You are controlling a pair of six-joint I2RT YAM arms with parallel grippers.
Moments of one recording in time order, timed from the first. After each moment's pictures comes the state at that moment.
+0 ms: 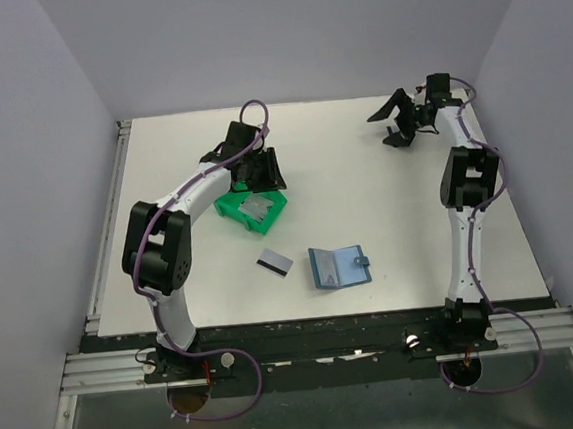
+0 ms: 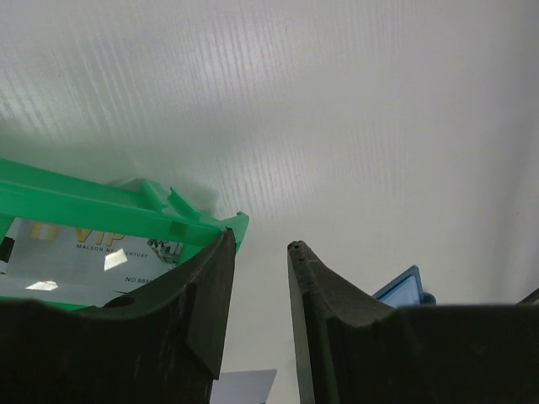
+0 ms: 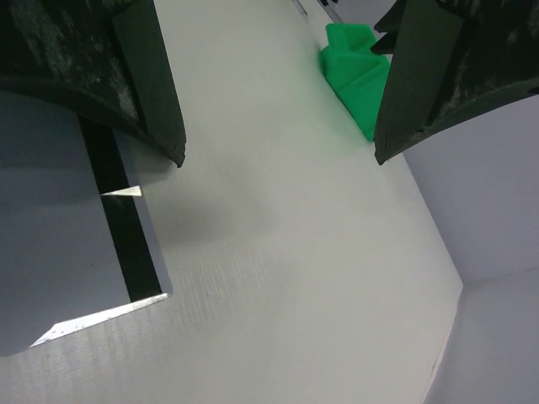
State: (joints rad) left arm -0.39 1.88 1.42 -0.41 0.31 -0.45; right arm -0.13 2.66 2.39 -0.65 -0.71 0.68
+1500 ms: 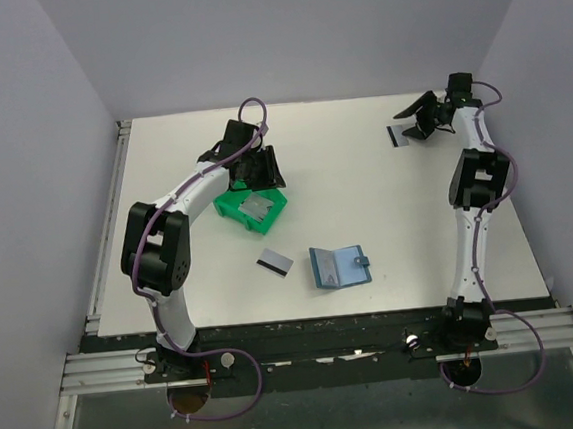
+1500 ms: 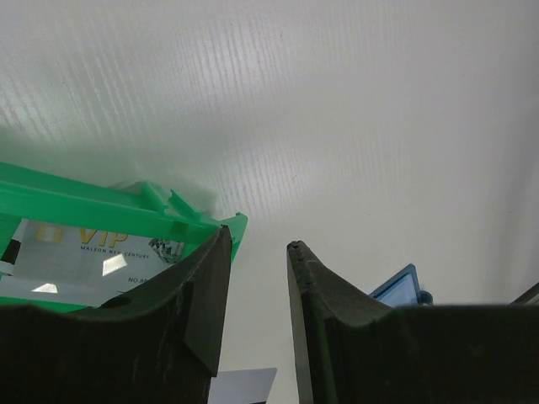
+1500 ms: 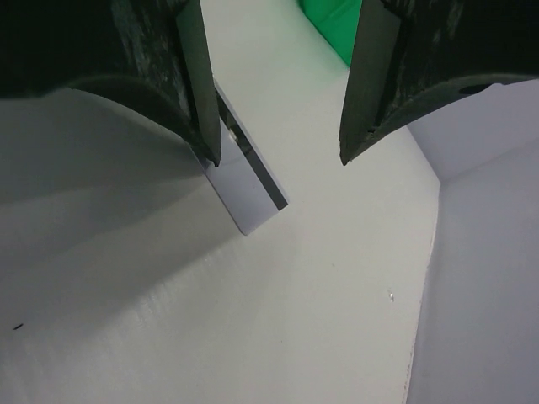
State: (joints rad) left arm -0.39 1.87 1.43 -0.41 0.33 -0.44; right arm -0.22 2.70 2.46 -0.64 -0.57 0.81
